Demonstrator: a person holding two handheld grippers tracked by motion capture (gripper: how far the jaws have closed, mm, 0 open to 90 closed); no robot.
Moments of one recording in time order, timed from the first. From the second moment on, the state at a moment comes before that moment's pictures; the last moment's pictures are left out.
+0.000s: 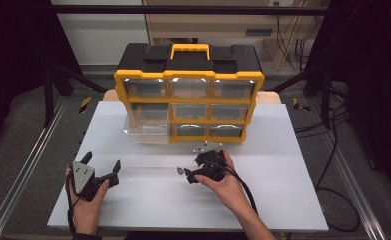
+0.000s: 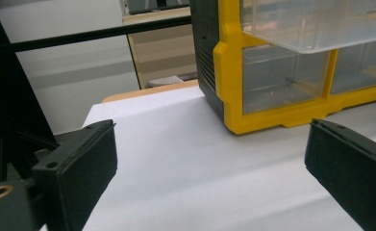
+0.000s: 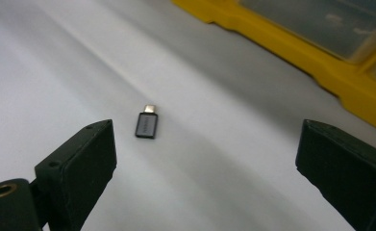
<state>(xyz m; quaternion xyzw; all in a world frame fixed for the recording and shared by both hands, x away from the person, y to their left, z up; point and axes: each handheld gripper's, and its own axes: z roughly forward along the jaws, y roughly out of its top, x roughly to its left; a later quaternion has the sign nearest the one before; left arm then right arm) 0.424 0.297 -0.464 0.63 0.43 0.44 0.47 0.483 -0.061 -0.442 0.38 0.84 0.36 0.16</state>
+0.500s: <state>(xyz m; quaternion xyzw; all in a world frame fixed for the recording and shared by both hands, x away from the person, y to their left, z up) 0.429 0.292 -0.468 0.65 0.42 0.42 0.48 0.491 -0.034 -0.443 0.37 0.86 0.32 0.13</state>
